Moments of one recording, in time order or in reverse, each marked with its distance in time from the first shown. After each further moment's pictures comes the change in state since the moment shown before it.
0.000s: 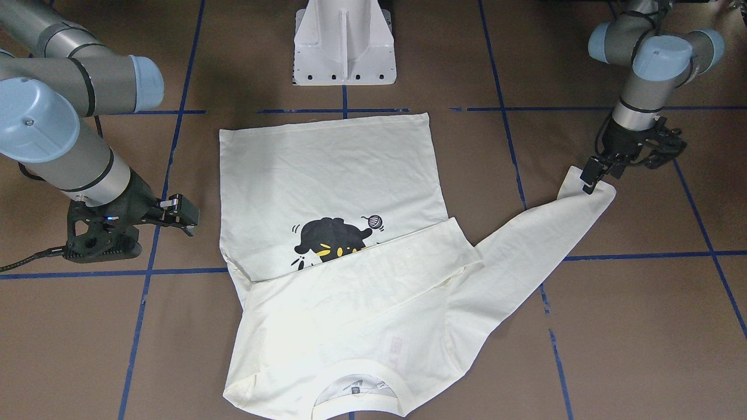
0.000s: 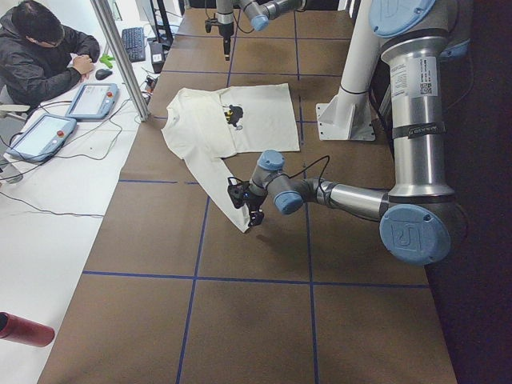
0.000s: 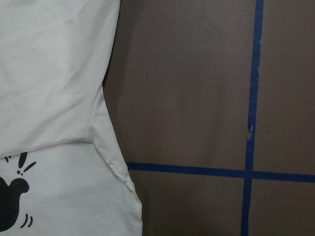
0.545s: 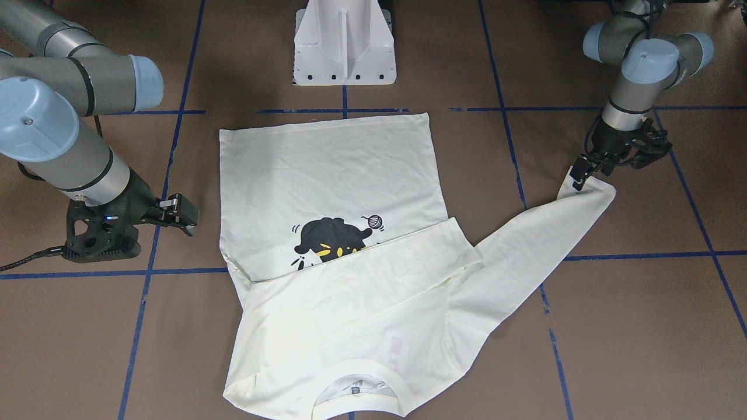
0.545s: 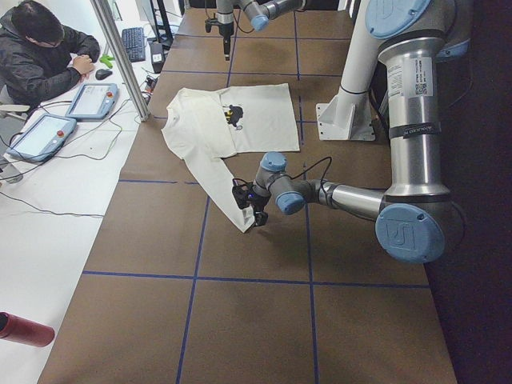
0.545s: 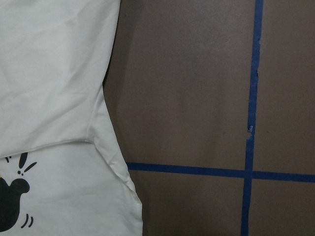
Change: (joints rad) left arm 0.040 0.000 0.005 0.001 -0.003 0.000; right arm 0.000 0.000 0.002 0.000 0.000 0.003
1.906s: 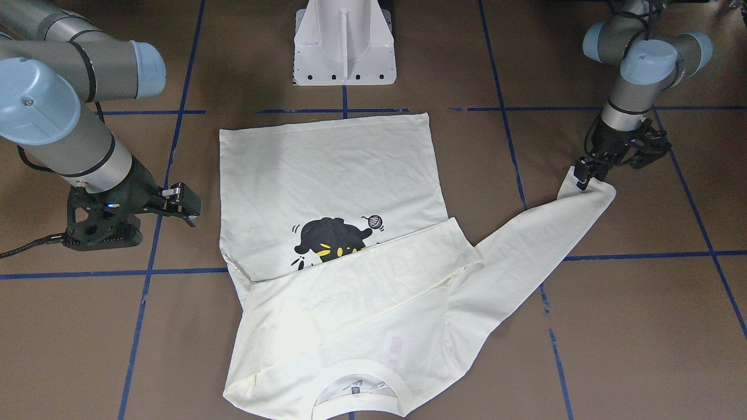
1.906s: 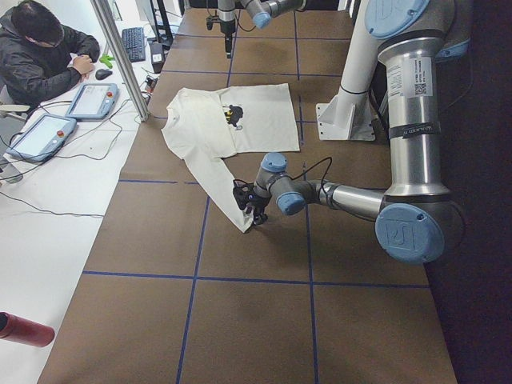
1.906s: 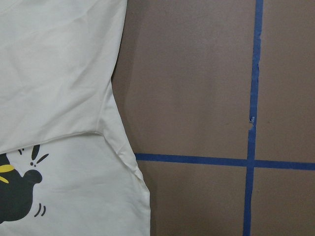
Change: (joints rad) left arm 0.003 0.002 0.003 0.004 0.005 0.001; right arm -0.003 0.002 0.049 -0.055 0.000 0.009
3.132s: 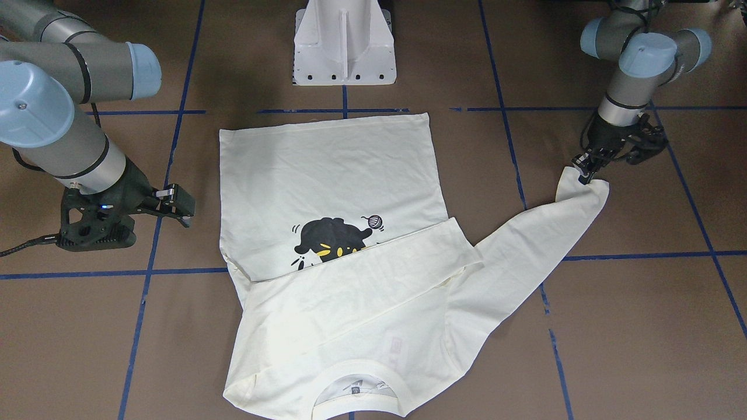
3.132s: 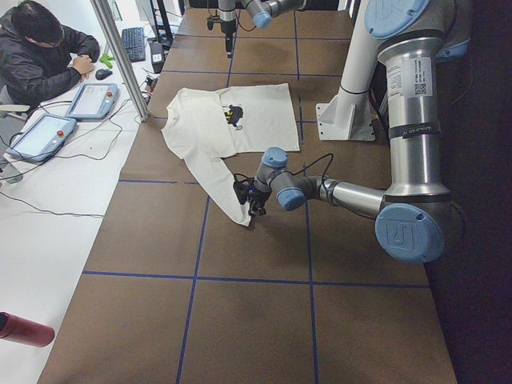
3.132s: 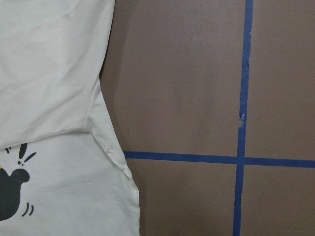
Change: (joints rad) left arm 0.000 -0.002 -0.050 0.006 -0.019 -0.003; right arm 0.007 -0.023 0.006 -0.002 0.001 -0.010
